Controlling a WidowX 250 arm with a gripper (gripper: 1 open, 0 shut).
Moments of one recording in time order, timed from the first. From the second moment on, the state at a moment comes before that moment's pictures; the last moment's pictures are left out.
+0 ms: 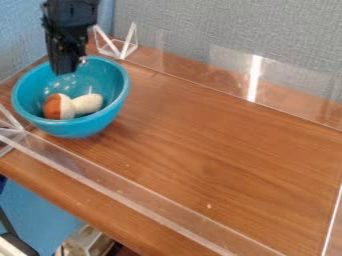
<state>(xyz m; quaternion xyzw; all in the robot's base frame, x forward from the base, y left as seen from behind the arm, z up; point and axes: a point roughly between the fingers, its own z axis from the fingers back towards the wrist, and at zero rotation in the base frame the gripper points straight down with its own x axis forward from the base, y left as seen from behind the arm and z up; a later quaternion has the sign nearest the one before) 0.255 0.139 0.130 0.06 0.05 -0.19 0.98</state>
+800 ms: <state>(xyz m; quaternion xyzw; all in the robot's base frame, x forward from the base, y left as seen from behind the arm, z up) 0.253 0.156 0.079 0.07 0.04 -0.26 0.96</state>
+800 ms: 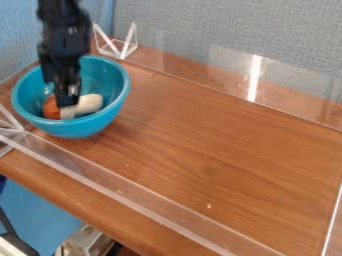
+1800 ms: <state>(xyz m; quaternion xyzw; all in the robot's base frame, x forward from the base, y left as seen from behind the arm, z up) 0.250 0.148 0.101 0.10 0.00 -0.26 0.96</state>
